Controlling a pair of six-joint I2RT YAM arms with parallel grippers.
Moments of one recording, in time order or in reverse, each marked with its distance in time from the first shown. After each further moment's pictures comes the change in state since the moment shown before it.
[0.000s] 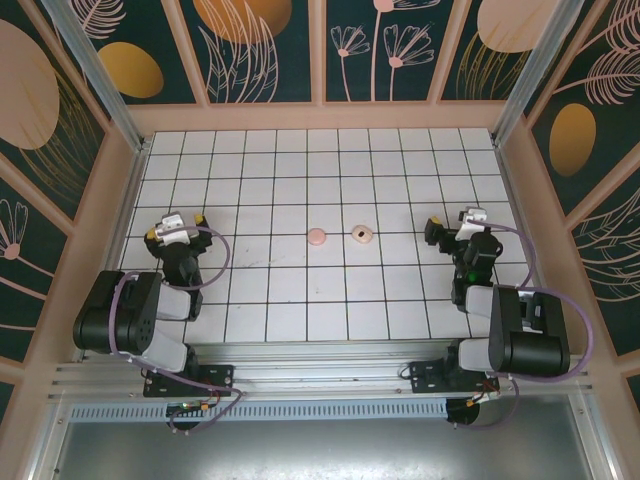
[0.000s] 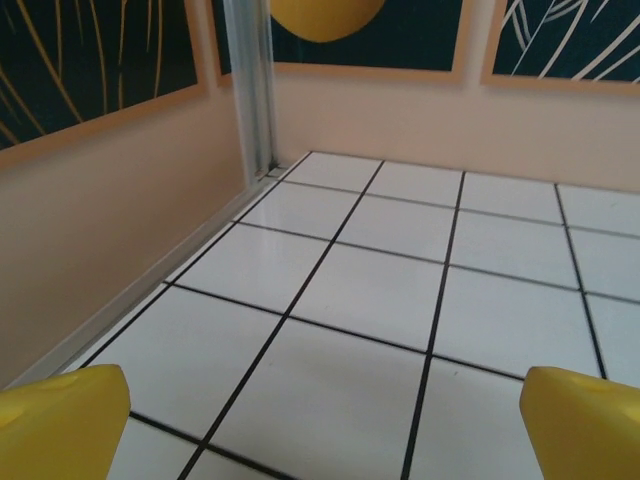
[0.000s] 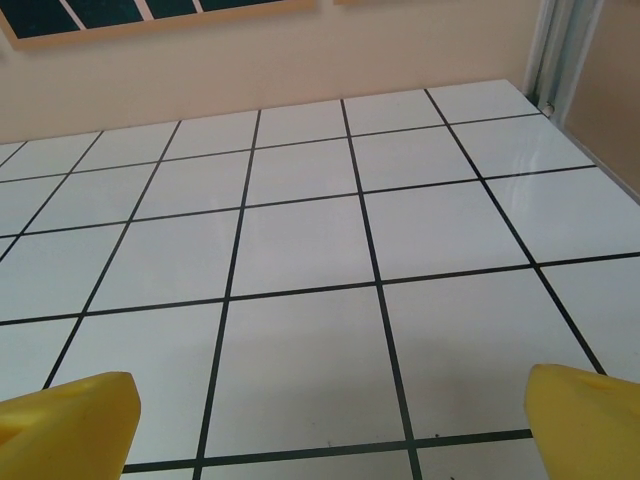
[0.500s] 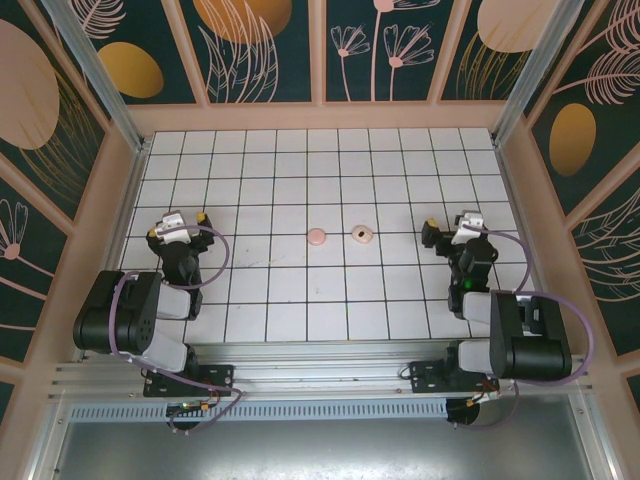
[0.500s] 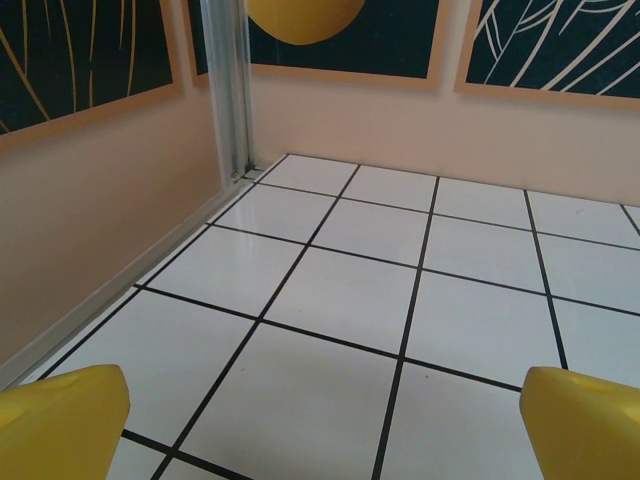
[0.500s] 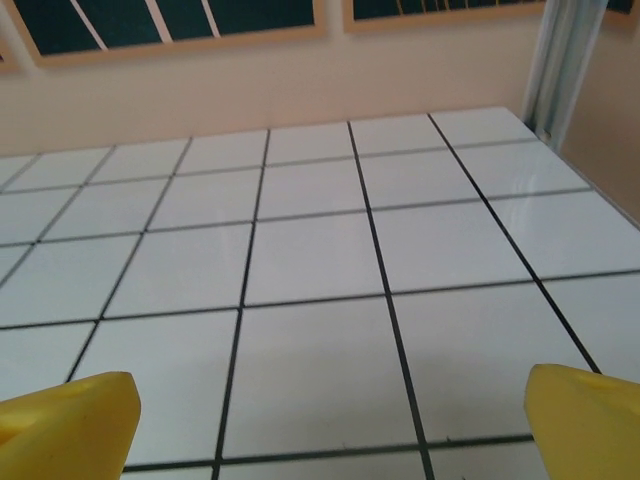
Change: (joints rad) left arm 0.001 0.000 0.002 0.000 0.040 -0.024; right arm 0.063 -0.010 -0.056 0.114 0.057 -0.006
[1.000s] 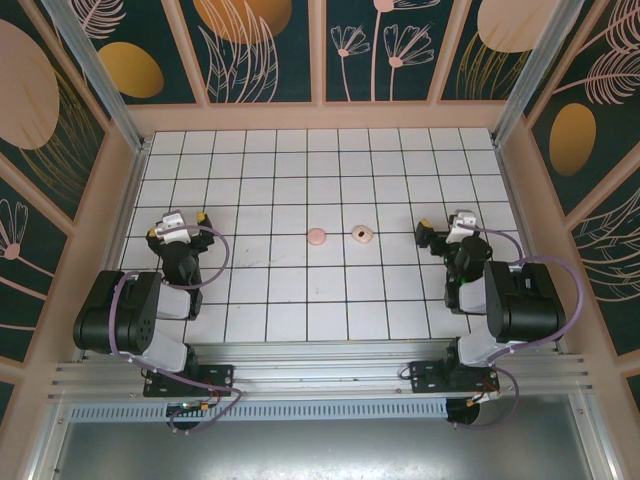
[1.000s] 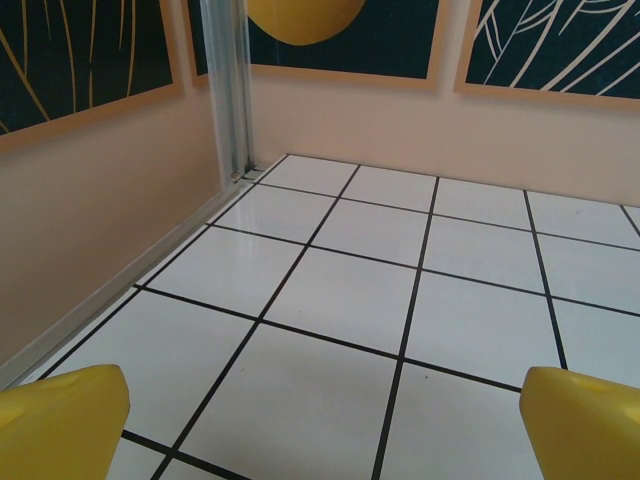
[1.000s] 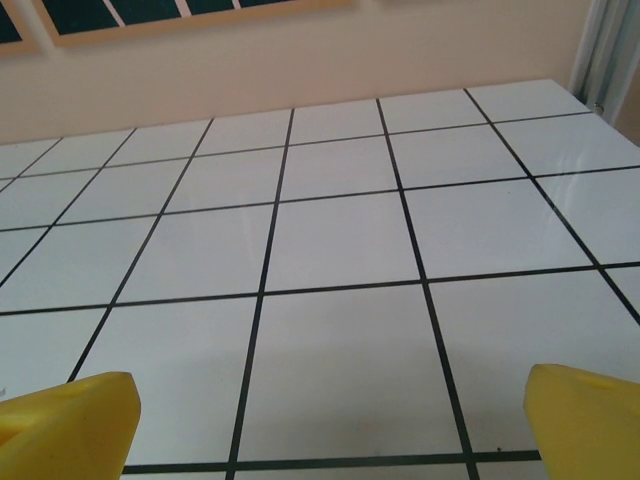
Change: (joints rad) left arm 0.000 0.000 0.000 0.000 0.000 0.000; right arm -0.013 0.204 0.028 0.147 -0.065 0.024
